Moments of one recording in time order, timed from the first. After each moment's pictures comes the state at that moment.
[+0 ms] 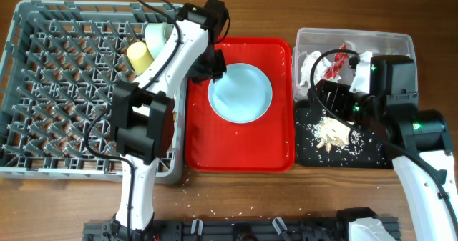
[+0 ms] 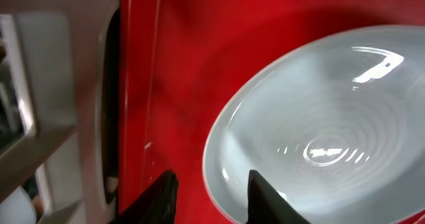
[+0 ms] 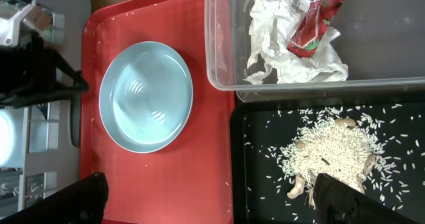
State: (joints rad) left arm -0.40 2.26 1.99 -1.34 0.02 -0.58; right arm 0.09 1.12 1.14 -0.98 -0.19 0.31
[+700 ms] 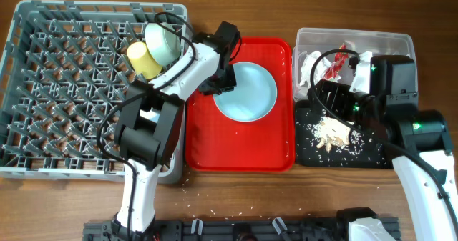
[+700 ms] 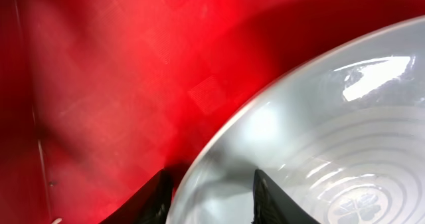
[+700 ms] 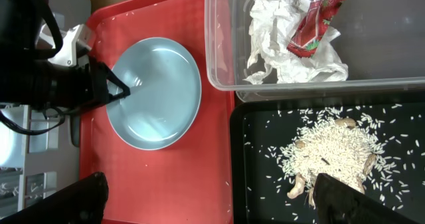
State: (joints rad) left arm -0.47 2.23 1.70 -0.97 0.01 -0.62; right arm 0.09 1.12 1.14 -0.98 -0.19 0.31
